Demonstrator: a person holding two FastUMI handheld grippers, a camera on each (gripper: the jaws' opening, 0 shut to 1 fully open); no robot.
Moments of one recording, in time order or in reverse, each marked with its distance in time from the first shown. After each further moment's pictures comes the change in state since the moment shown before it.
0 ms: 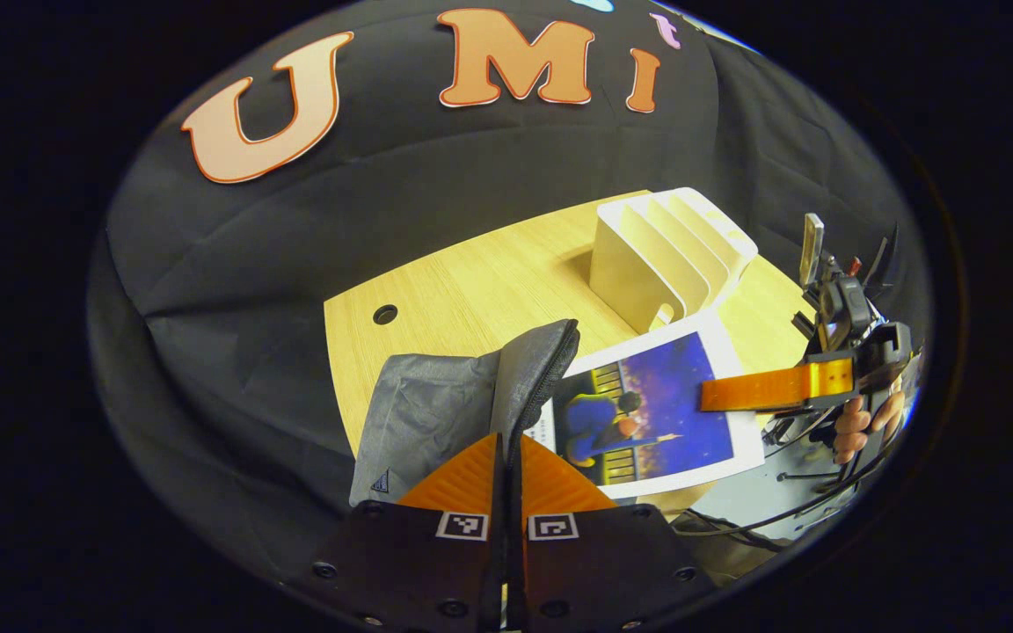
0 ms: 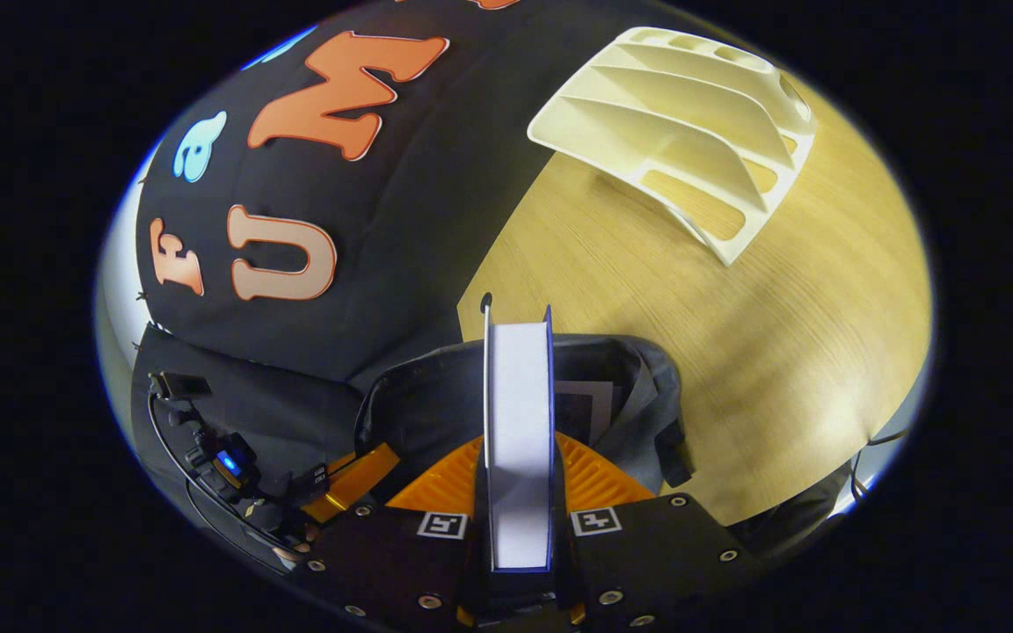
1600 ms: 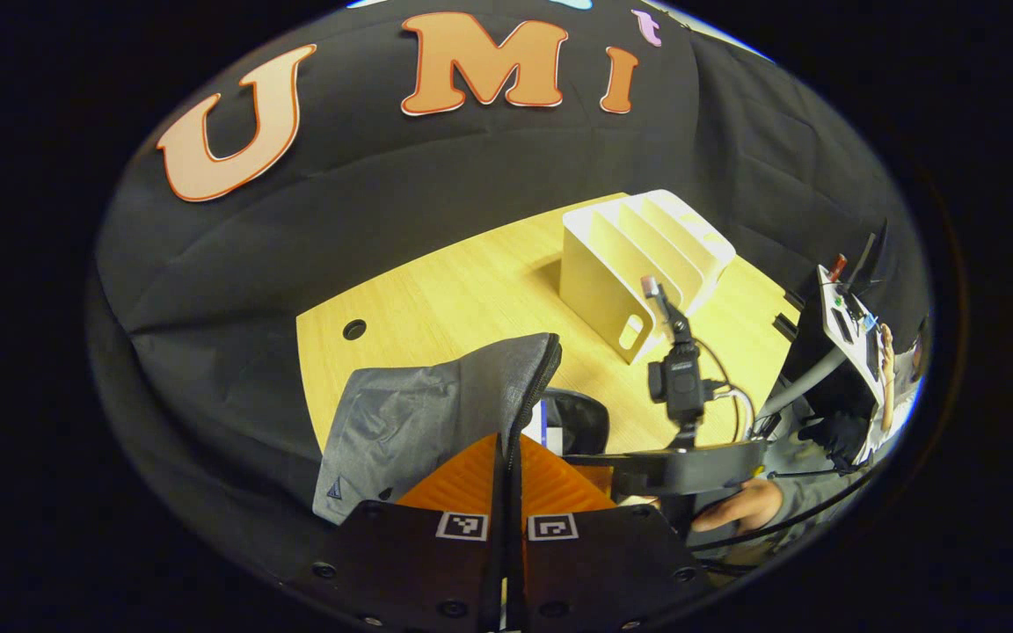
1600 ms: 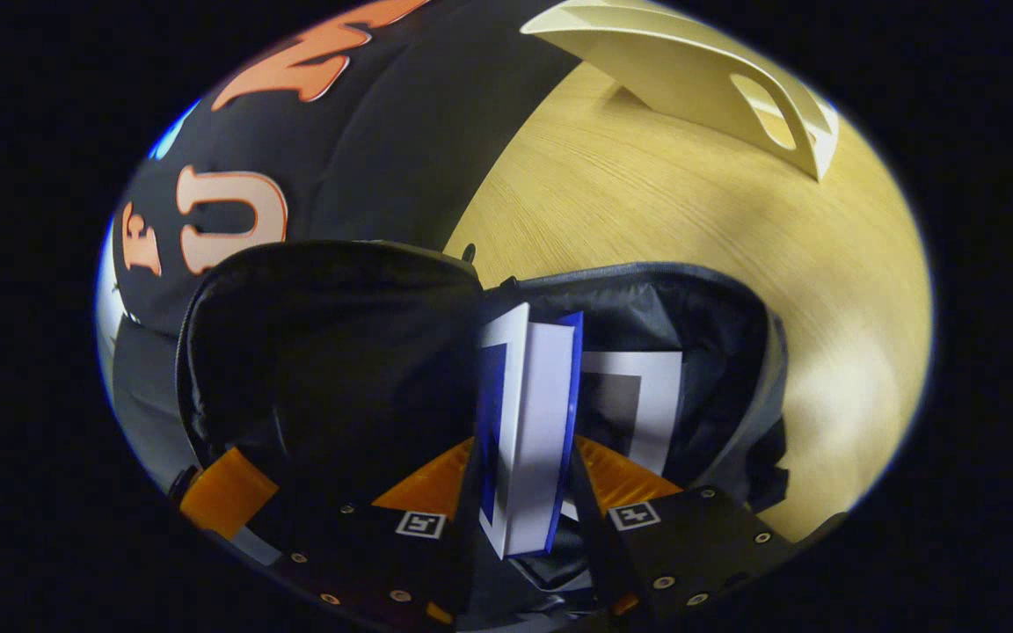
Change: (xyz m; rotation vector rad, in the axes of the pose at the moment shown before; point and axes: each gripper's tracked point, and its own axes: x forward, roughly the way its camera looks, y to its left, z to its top) left arm 0.003 -0.061 0.013 0.005 -0.016 -0.035; right arm 0.120 -0.003 -0.044 -0.099 0.103 -0.087
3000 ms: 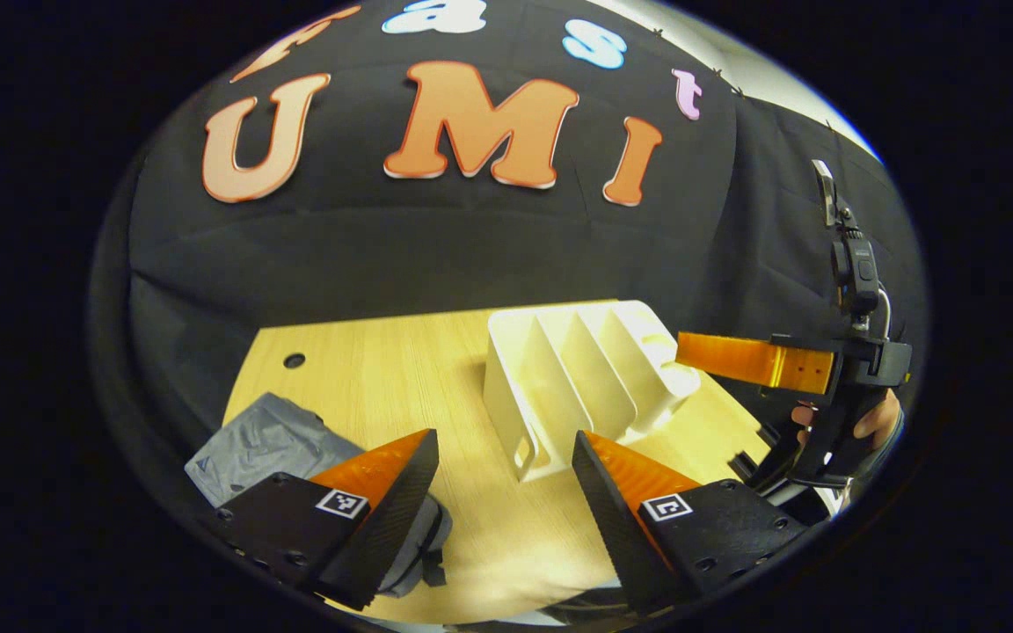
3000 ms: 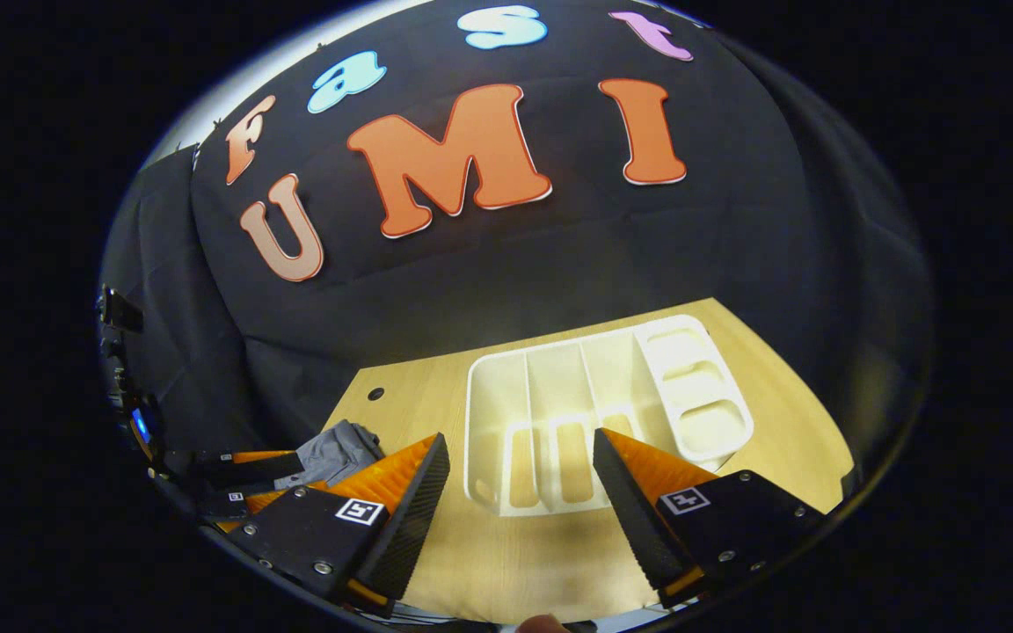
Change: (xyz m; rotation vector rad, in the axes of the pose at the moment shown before) left arm 0.026 -0.170 0.113 -0.259 -0.395 0.081; right arm -0.304 -0.065 0.285 -0.694 -0.506 -0.275
